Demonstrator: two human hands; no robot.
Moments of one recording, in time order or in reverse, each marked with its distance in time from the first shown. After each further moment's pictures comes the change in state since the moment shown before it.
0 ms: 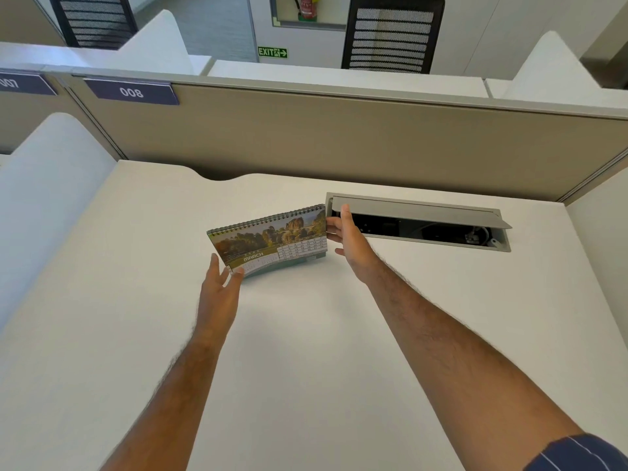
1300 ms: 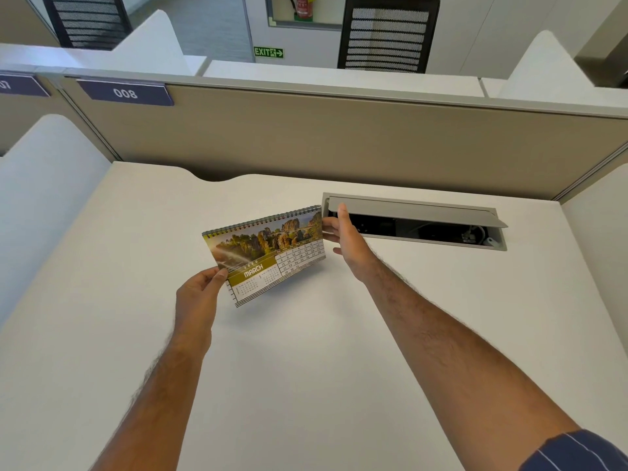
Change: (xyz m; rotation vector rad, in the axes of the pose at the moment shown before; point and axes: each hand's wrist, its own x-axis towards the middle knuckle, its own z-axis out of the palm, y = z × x) left_hand 0.002 0.003 -0.018 -0.105 0.077 -0.007; right_hand 0.009 0.005 -0.004 -0.052 -0.005 -0.021
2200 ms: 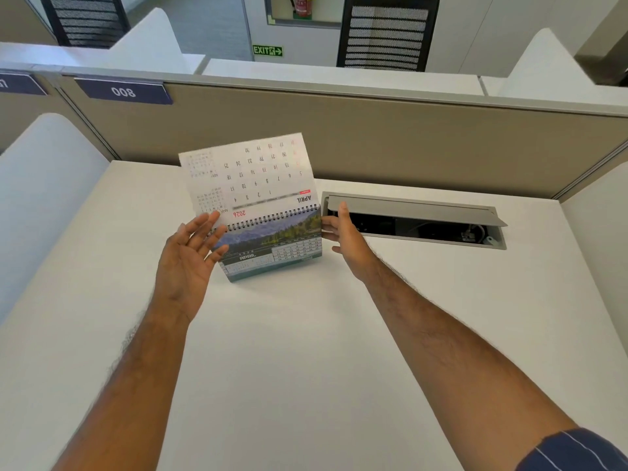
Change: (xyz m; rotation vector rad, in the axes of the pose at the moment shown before) left_hand 0.032 0.058 -0.012 -0.575 -0.300 0.065; right_hand -0.002 -0.003 -0.001 0.050 -0.013 0.016
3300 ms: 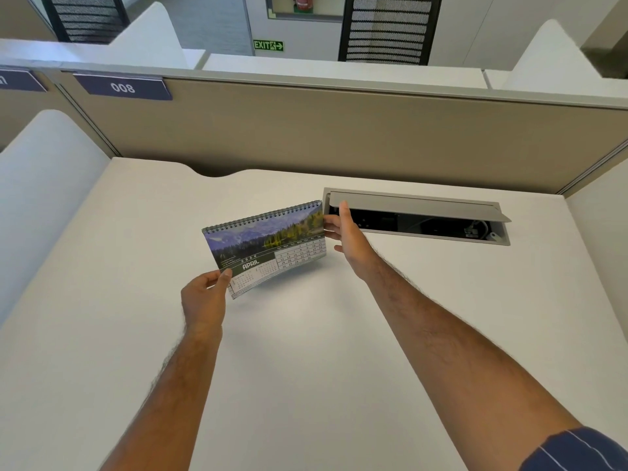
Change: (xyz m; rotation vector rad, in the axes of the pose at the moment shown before) left_hand -0.030 -0.073 -0.006 0.645 0.501 -0.077; right_hand -0.001 0.005 0.002 0.011 0.014 -0.010
